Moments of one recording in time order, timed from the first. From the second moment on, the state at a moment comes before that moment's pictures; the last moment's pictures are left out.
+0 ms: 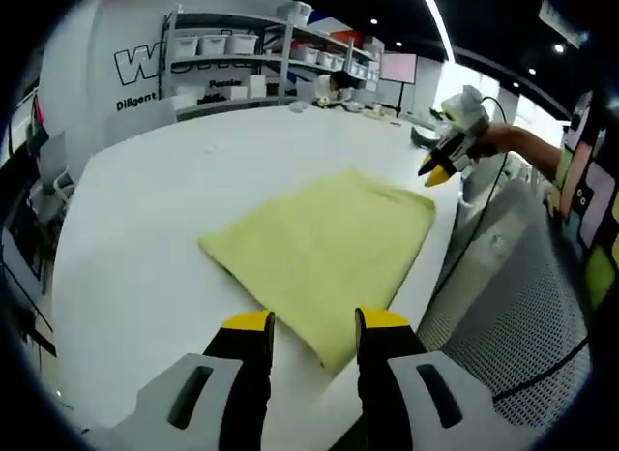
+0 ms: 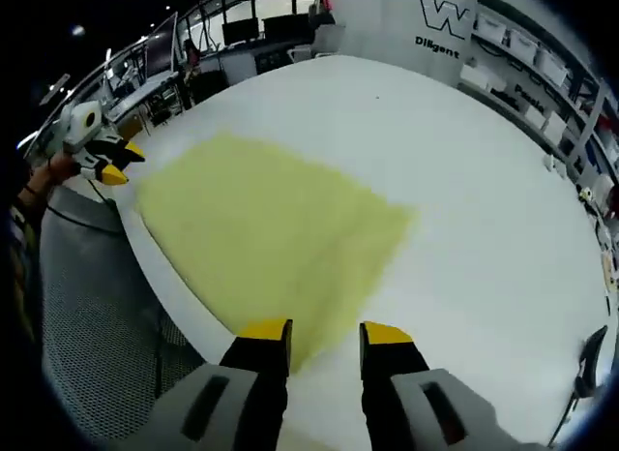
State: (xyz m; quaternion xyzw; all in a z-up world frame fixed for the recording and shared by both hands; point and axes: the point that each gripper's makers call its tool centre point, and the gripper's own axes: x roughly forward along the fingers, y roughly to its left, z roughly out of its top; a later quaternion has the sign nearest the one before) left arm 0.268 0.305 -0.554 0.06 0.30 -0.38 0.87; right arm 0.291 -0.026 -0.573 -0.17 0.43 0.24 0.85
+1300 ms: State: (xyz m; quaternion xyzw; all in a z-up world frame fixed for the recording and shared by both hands) left arm 0.366 0.189 -0.371 -0.01 0.04 -0.26 0.97; right arm 0.344 -0.036 -0.519 -0.02 0.24 0.09 0.97
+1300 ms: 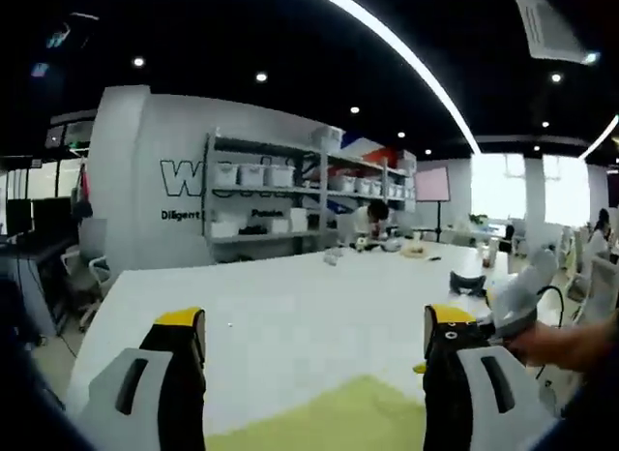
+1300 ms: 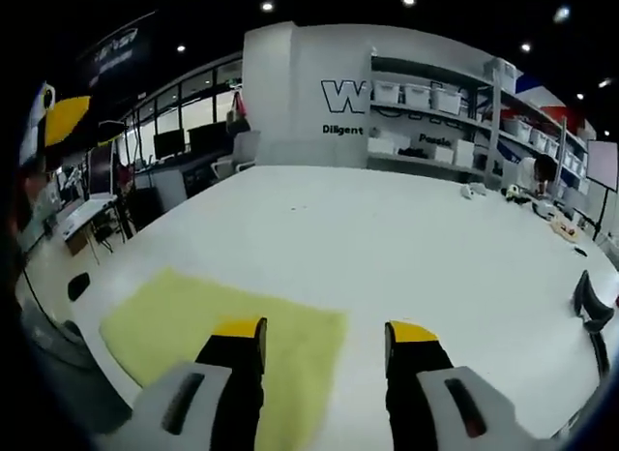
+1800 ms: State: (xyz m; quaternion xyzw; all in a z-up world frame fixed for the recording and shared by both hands) left arm 0.362 0.298 -0.474 0.01 0.11 -0.14 0.98; right arm 0.347 -0.033 -0.536 0.01 0.23 0.06 0.97
